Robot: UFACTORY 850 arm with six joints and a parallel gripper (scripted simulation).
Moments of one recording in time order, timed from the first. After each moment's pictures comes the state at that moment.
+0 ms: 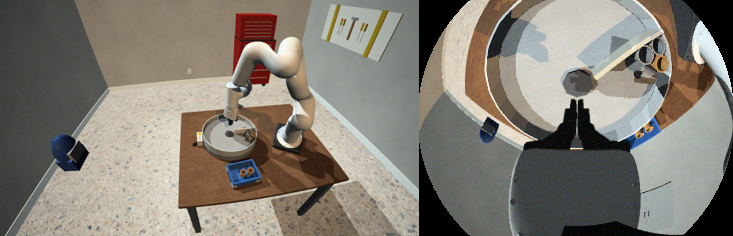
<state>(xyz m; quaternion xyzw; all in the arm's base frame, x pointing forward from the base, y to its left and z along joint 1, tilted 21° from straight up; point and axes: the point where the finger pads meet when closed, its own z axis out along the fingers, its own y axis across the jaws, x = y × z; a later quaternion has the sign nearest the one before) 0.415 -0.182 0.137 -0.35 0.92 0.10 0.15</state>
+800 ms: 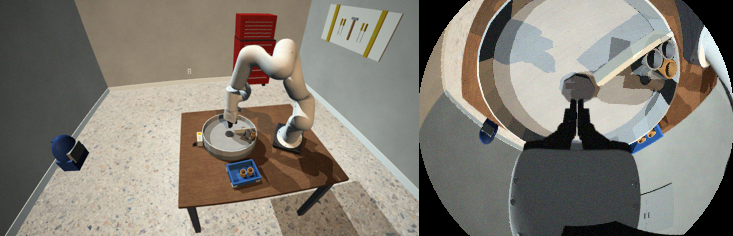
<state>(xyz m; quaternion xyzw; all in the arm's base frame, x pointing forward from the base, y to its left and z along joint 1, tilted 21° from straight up) 0.421 -0.176 0.113 -0.35 0.92 0.10 0.15</state>
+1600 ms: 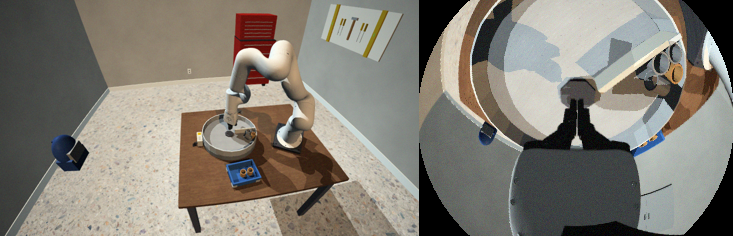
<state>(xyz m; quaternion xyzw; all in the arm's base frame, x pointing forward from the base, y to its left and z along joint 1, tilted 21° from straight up) 0.424 -0.170 0.095 -0.35 0.92 0.10 0.14</state>
